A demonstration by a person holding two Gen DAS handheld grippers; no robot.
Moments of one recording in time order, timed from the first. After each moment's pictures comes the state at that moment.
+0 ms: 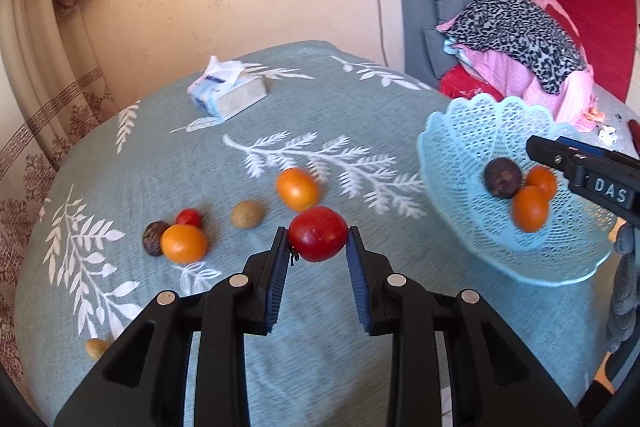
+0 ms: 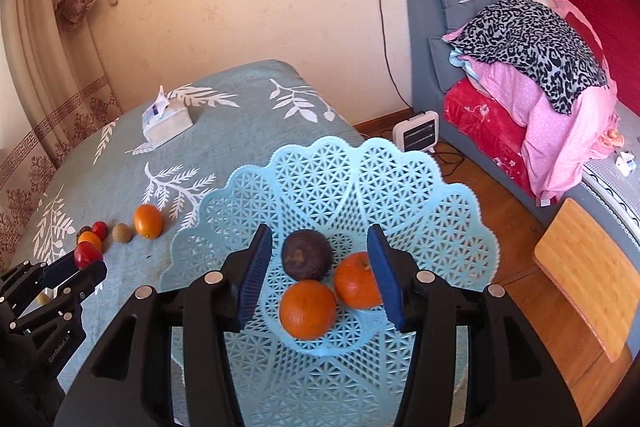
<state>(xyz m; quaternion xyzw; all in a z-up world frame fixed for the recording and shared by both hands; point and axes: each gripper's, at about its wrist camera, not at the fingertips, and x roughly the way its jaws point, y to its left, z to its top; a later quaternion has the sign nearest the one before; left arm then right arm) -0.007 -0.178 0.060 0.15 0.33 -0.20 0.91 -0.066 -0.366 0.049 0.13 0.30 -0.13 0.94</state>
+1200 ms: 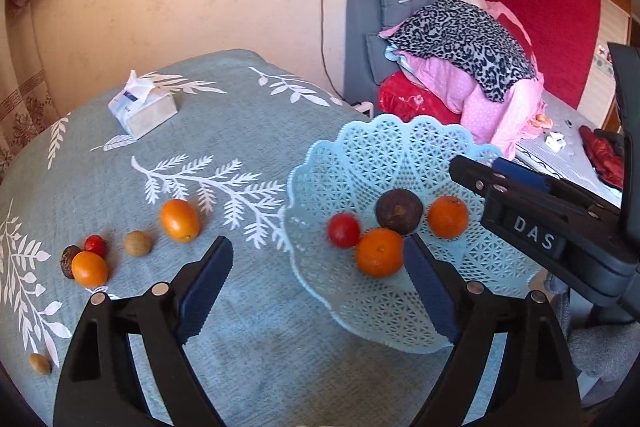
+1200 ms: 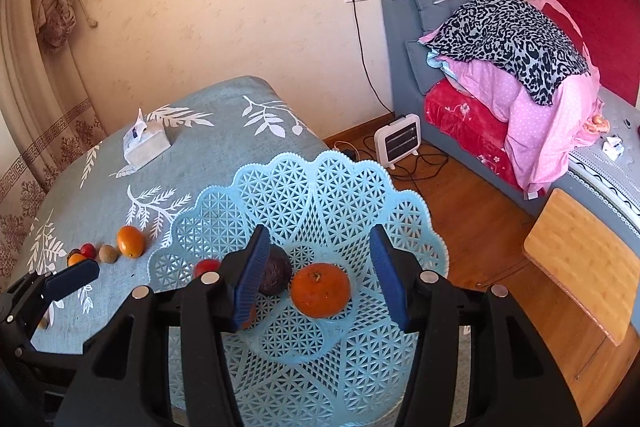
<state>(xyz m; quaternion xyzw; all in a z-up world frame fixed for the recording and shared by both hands) -0.015 -0.236 0.068 0.12 0.34 -0.29 0.88 -0.079 -0.387 0.053 0.15 0.28 -0.16 0.93</state>
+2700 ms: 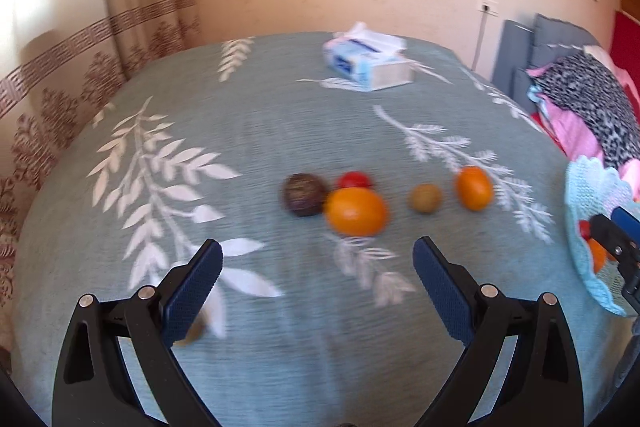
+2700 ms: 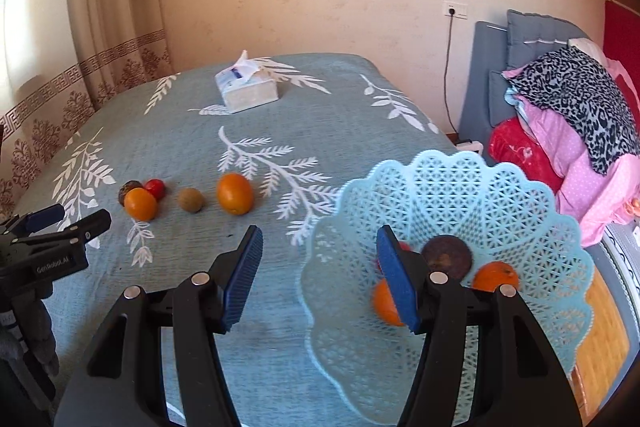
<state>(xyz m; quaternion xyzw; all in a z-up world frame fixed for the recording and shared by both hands) 0.037 -0.032 0.050 0.03 0.36 -0.06 0.93 -0.032 -0.258 0.050 0.04 0.31 -0.05 0.95</state>
